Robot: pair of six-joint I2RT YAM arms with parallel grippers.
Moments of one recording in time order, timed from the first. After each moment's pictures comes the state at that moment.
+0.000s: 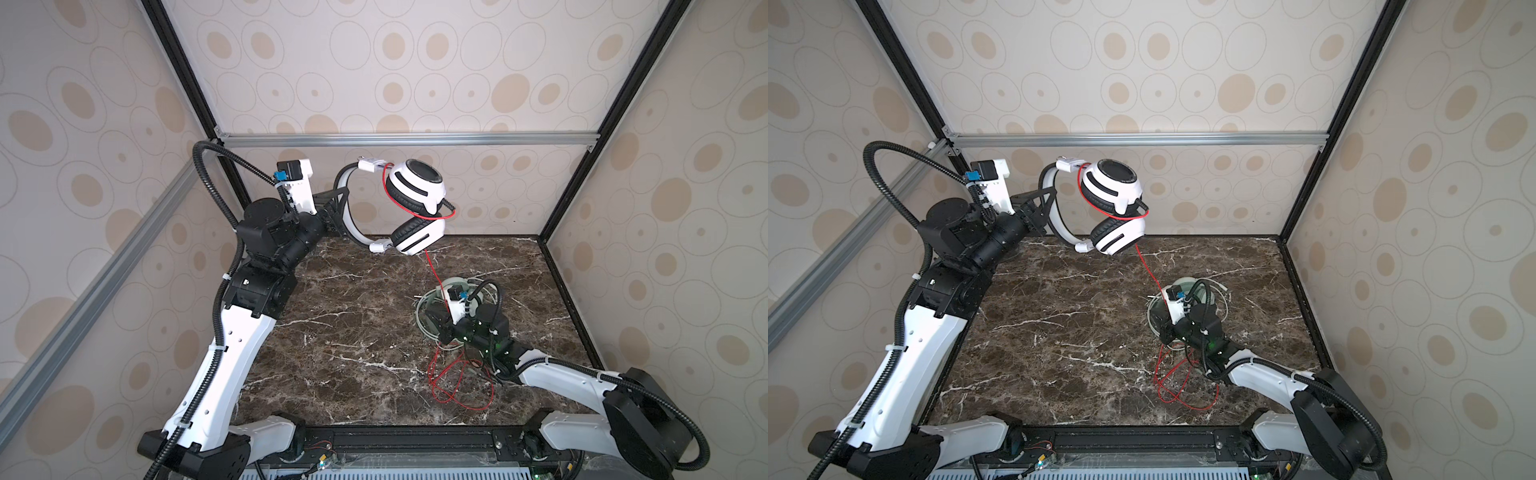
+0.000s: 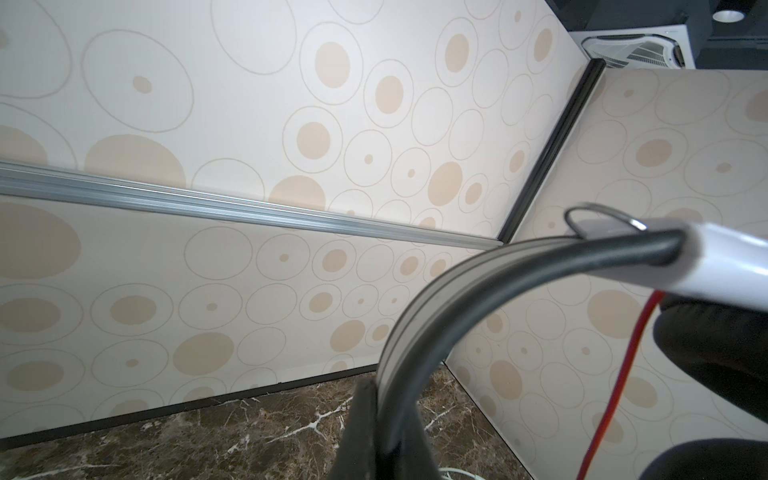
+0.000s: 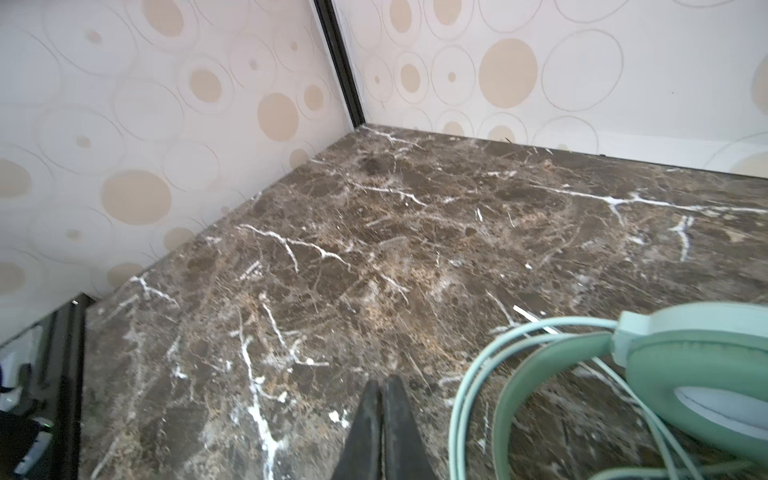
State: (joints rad) left arm -0.31 1.23 1.57 -0.23 0.15 -0.40; right arm 0.64 1.24 0.49 0.48 -0.20 0.18
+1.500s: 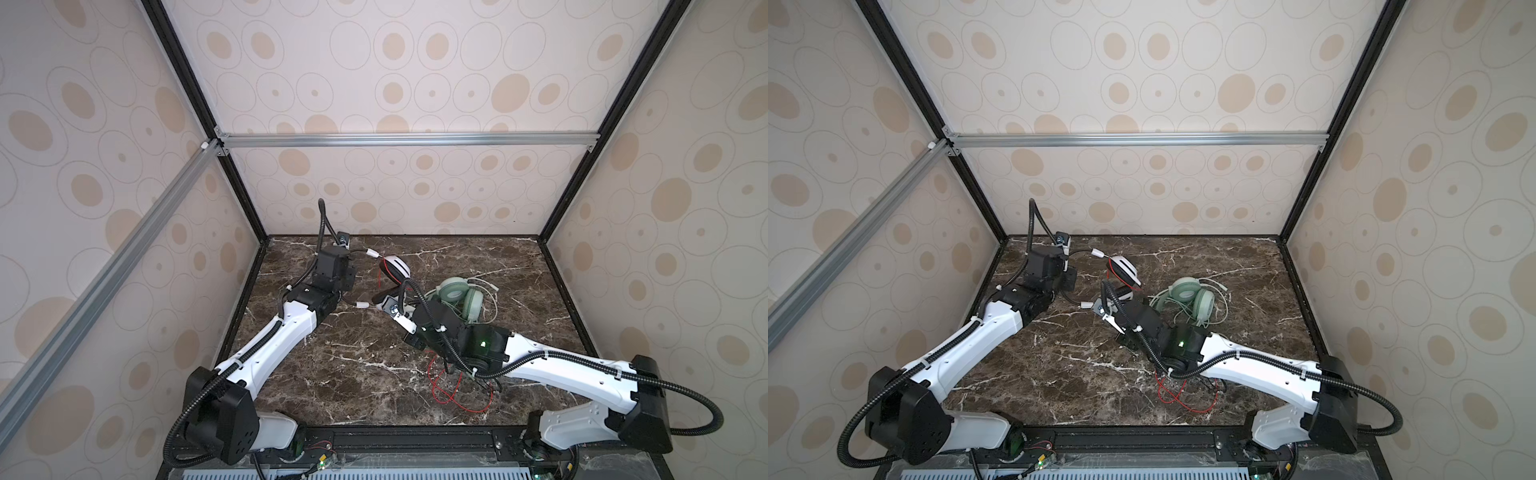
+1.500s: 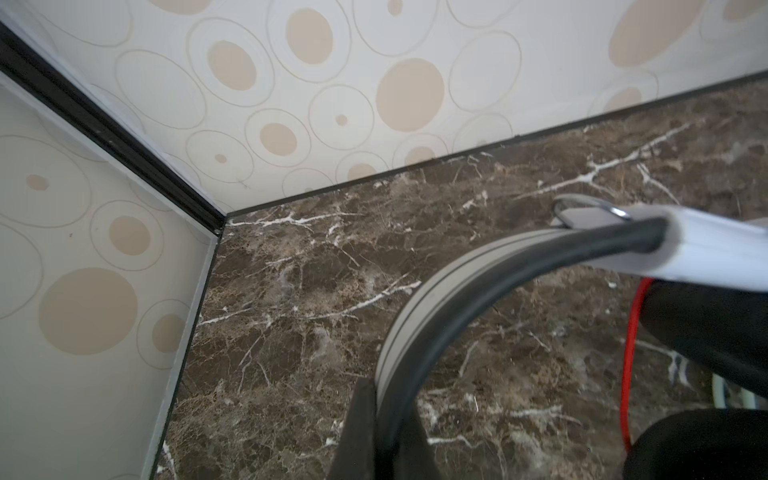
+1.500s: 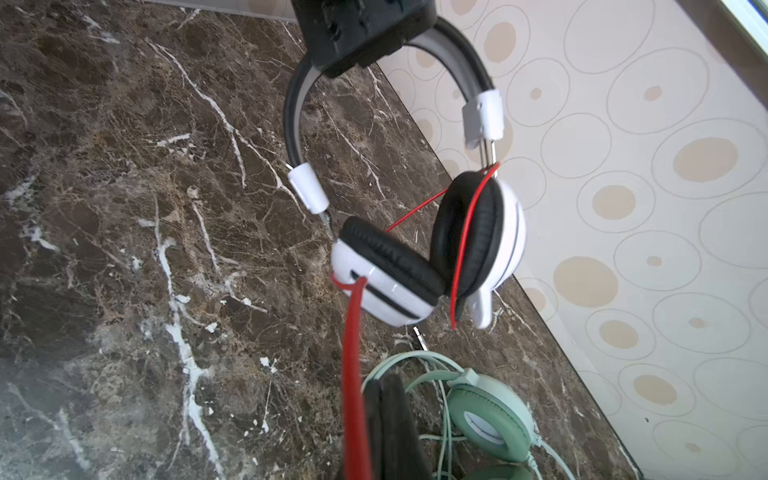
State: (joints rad) left arm -0.42 1.35 1.09 -0.31 -0.40 0.05; right arm 1.11 1.36 1.16 -0.38 0.49 -0.33
